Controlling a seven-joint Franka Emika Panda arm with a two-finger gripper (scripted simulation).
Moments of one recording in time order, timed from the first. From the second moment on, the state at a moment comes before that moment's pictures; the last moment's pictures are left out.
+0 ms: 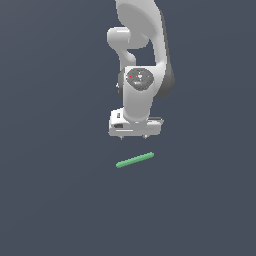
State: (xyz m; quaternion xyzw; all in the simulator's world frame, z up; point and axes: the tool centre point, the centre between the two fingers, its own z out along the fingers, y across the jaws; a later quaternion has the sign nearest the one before) arm -0.012 0.024 0.147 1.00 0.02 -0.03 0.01
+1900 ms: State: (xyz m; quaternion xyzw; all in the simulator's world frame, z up) arm -0.002 0.042 0.121 0.99 -0.15 -0.03 0.01
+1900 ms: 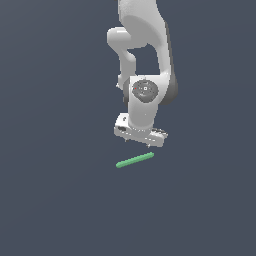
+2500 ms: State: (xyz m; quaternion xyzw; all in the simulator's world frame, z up) arm 0.010 0.041 0.099 0.95 -0.32 -0.02 0.01
